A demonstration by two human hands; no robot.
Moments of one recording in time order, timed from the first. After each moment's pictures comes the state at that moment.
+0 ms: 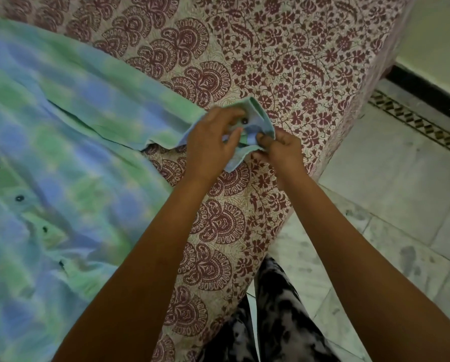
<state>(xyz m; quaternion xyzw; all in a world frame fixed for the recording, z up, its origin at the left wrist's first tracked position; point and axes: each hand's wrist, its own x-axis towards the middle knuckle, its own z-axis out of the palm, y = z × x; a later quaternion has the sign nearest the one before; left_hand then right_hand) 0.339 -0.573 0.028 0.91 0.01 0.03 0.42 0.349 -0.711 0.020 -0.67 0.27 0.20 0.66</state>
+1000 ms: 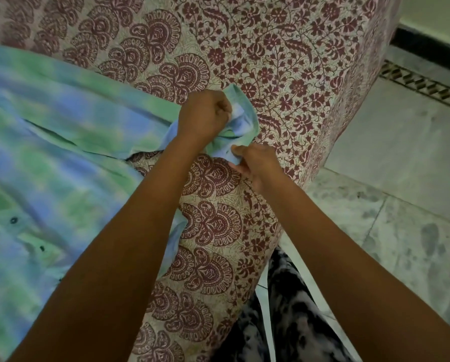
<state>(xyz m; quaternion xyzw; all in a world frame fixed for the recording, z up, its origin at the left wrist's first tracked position) 0.402 -0.586 0.001 0.94 0.01 -0.14 0.32 0.341 -0.702 0.008 -0.50 0.44 0.29 0.68</state>
